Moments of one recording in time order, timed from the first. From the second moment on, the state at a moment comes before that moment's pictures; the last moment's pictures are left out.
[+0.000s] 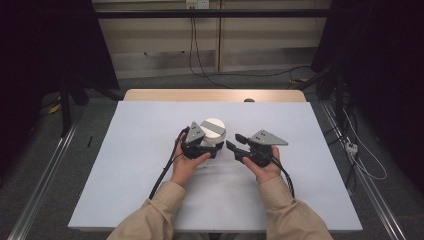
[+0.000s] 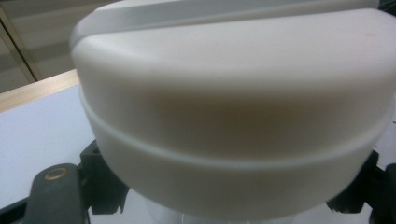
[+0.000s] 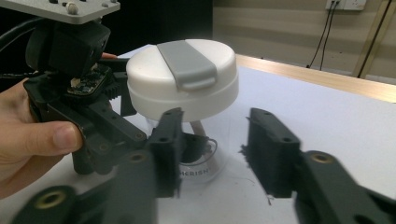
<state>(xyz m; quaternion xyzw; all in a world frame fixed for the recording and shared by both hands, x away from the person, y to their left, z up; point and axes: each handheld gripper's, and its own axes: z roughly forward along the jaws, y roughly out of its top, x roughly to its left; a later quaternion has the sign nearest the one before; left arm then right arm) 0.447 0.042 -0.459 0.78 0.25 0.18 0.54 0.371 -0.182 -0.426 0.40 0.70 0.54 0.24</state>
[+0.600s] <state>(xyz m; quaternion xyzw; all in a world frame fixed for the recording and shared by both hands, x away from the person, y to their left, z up) 0.446 0.041 -0.460 0.78 0.25 0.18 0.54 0.381 -0.178 -0.424 0.39 0.72 0.54 0.21</state>
